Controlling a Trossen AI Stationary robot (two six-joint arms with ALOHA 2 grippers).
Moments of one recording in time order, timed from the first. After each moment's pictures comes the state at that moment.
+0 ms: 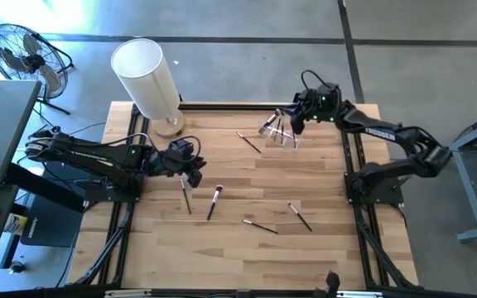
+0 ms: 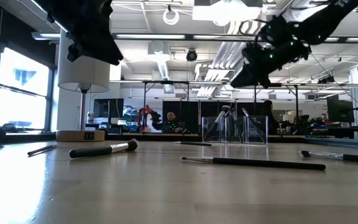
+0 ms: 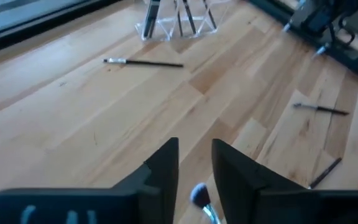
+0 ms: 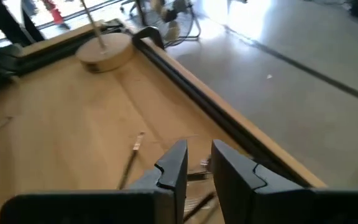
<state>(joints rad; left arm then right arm) -0.11 1.02 0.76 -0.39 -0.46 -0.69 -0.83 1.29 0.72 0.11 -0.32 0.02</state>
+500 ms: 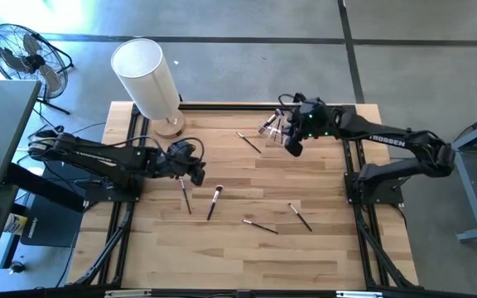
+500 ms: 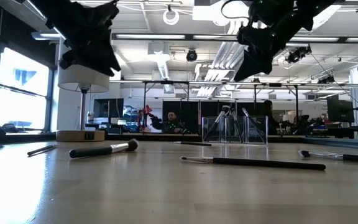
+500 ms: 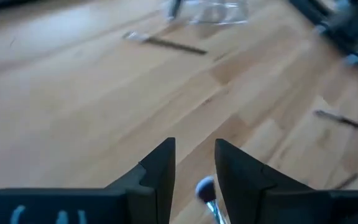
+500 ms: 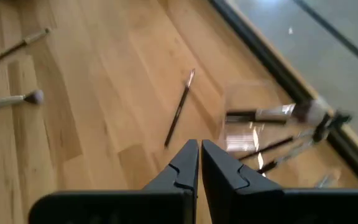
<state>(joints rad) -0.11 1.07 0.75 -0.44 -0.49 -0.89 -0.50 1.22 0.88 -0.38 -0.06 0.01</state>
